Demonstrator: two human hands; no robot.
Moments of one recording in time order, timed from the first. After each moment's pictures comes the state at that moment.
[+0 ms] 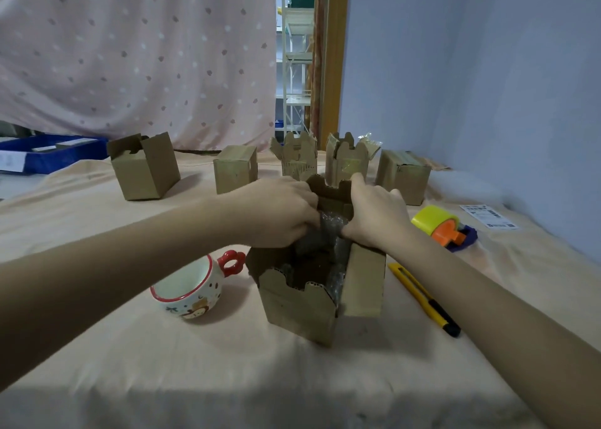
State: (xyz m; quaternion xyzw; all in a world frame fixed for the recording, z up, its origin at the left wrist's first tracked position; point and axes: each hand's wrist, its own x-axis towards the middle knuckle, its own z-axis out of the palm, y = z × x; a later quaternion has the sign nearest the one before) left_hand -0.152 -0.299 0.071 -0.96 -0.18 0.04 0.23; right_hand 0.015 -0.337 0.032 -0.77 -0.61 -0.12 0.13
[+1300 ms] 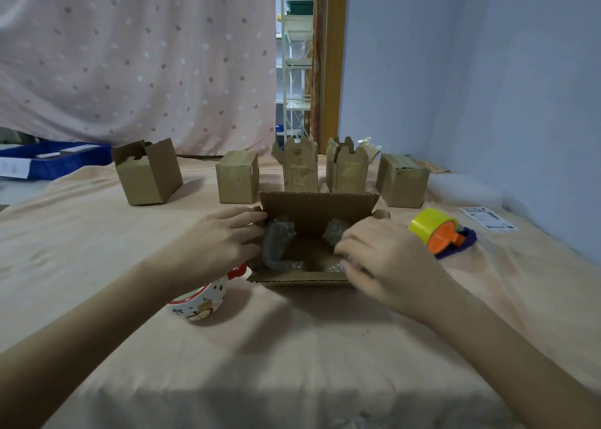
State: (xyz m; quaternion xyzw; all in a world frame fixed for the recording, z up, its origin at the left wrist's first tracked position) left_hand -0.232 -0.276 0.009 -0.91 -0.07 -0.18 0.36; right_hand 0.023 -0.401 0.000 -0.45 -0.80 -0.31 0.25
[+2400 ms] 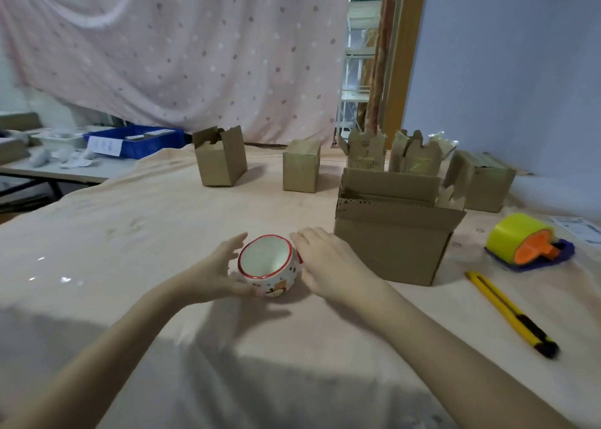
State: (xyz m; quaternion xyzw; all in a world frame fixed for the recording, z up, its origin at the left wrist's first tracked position) left_hand -0.336 -0.266 -0.063 -0.77 -0.50 -0.21 -0.35; right_hand -0.113 -0.303 -0.048 -0.50 -0.84 -0.13 0.13
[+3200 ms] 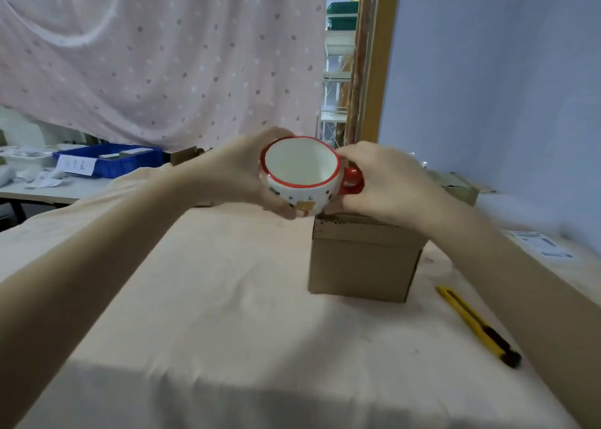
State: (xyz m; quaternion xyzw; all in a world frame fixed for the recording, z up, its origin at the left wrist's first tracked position) left_hand -0.264 -0.288 0.115 -0.89 -0.33 -0.28 -0.12; right_hand -0.060 -0.354 0.106 -0.57 -0.77 -0.14 0.25
